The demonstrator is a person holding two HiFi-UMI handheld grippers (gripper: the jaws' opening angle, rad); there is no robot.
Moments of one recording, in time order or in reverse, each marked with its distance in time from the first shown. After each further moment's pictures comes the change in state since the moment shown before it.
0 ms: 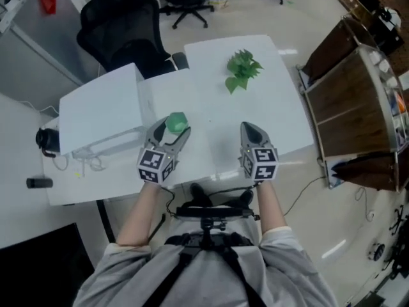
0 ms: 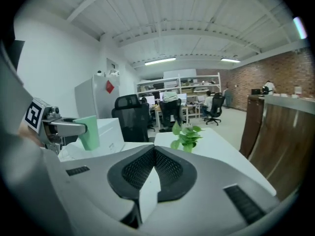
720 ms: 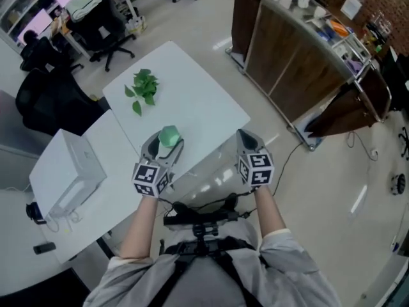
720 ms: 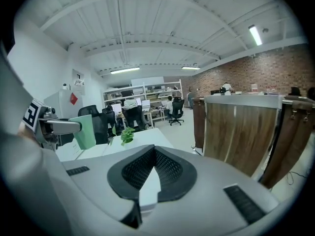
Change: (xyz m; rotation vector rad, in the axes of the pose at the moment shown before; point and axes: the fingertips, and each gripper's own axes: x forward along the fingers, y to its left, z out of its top) left arm 0.152 -0.297 0.035 0.095 0.014 -0.330; right arm -0.207 -0.275 -0.069 0.189 -0.066 -0.322
